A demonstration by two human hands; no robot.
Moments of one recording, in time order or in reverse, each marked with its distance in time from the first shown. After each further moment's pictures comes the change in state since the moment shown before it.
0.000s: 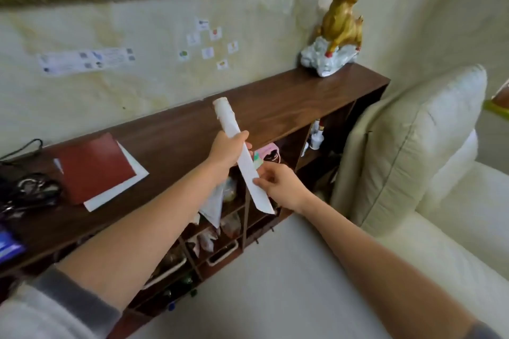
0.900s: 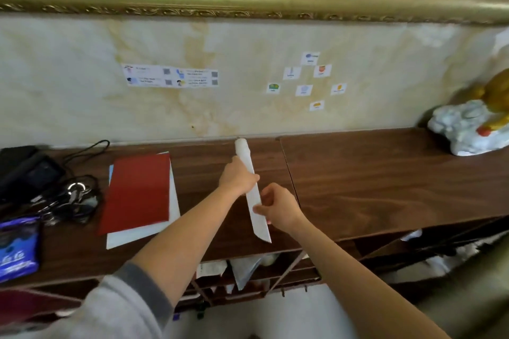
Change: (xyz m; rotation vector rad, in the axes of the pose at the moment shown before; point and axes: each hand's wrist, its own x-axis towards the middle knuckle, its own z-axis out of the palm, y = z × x) left_hand 0.191 0.012 -0.092 0.716 0.369 -0.226; right_hand 0.247 -0.042 0.063 -0.073 -0.357 -0.007
